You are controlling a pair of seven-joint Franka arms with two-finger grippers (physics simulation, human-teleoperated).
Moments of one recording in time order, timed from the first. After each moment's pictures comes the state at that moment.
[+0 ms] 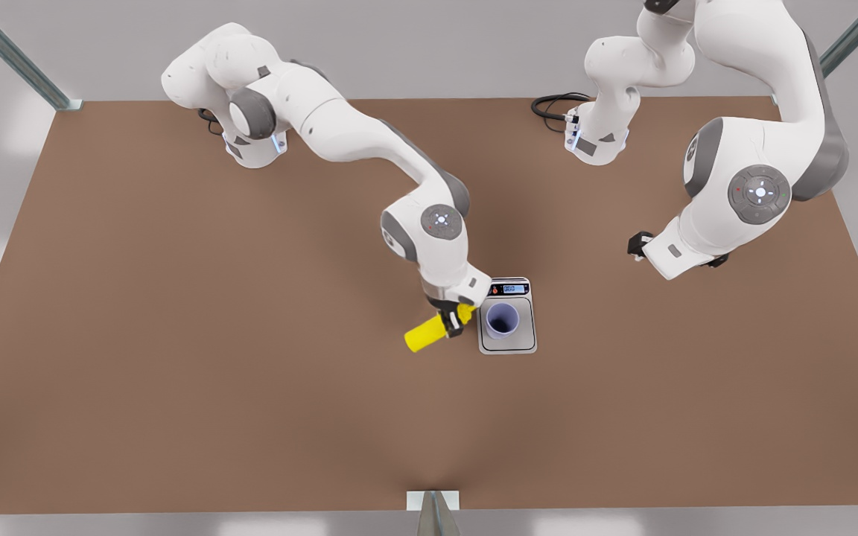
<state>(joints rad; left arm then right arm) -0.10 0.18 -0.11 -1.50 0.11 1.49 0.02 0.90 1.02 -0.29 -0.78 0.10 2.01 -1.16</state>
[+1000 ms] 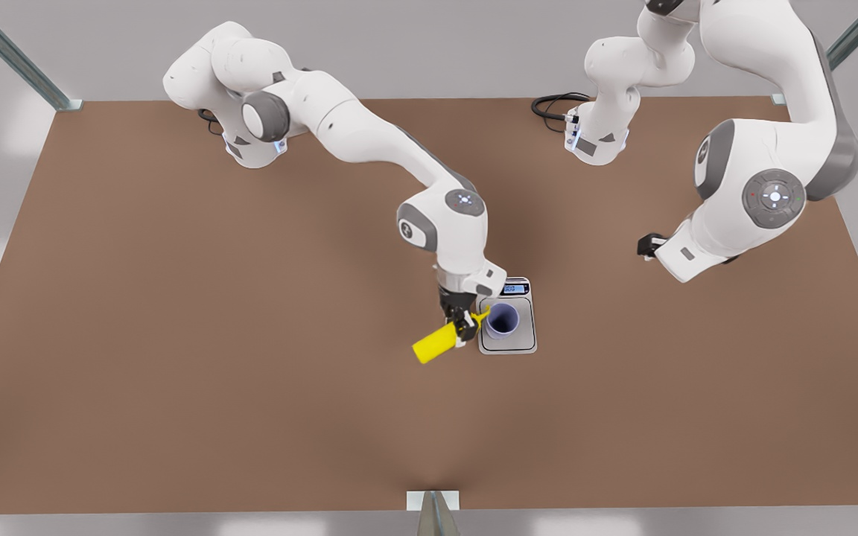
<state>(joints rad) -0.07 0.18 -0.11 -1.50 0.12 1.47 -0.01 0.99 1.09 -0.42 -0.71 -0.01 2.09 -1.11</state>
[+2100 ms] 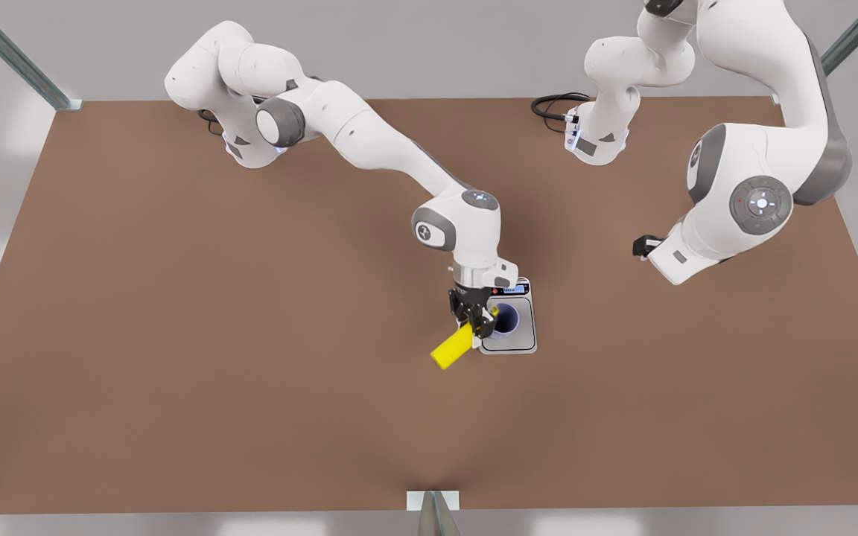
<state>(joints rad) -0.07 0.19 -0.12 -1.50 0.13 1.45 -0.05 1.04 1.20 -0.47 -0.68 -0.08 2.22 -1.14</state>
